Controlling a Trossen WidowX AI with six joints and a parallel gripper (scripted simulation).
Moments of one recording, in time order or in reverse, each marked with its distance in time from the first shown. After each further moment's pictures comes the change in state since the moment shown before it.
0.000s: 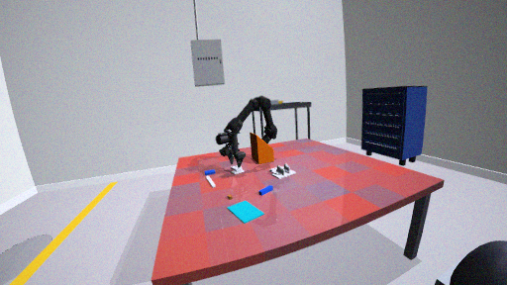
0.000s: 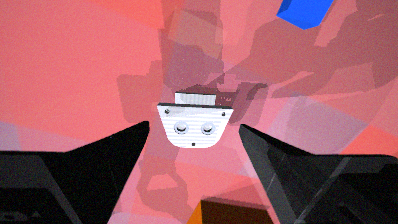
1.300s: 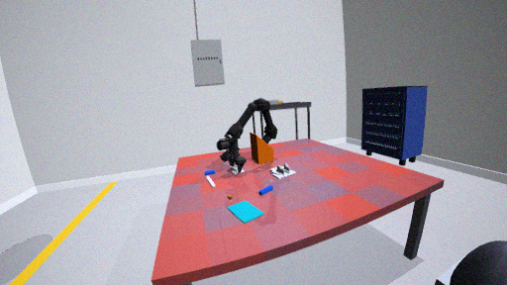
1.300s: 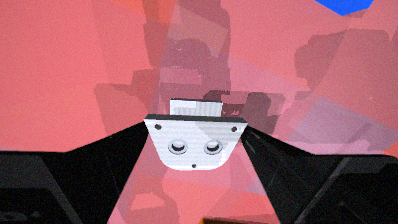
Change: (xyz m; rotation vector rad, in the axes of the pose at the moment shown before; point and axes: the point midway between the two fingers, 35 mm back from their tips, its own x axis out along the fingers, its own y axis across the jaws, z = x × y) arm 0.034 0.000 -0.002 0.003 0.010 0.000
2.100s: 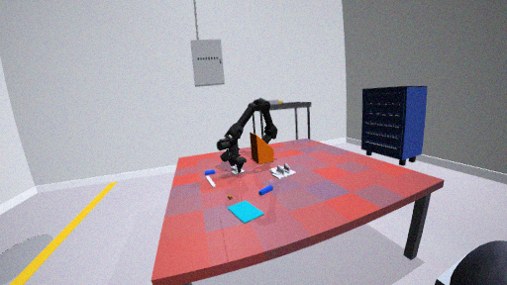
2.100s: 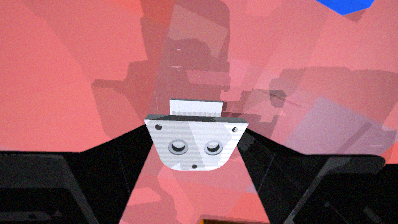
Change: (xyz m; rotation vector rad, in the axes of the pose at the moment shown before) arm 0.000 0.000 0.000 0.000 0.000 0.000
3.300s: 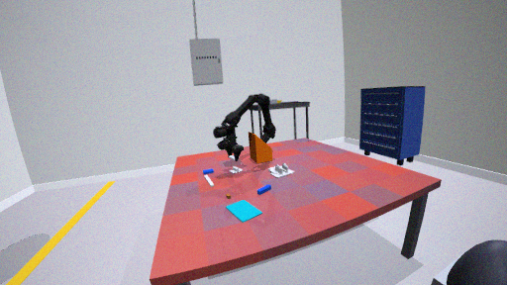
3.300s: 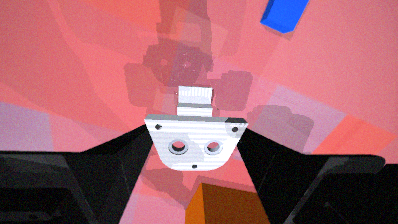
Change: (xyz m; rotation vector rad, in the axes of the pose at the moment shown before) arm -0.068 0.000 0.001 0.007 -0.002 0.007
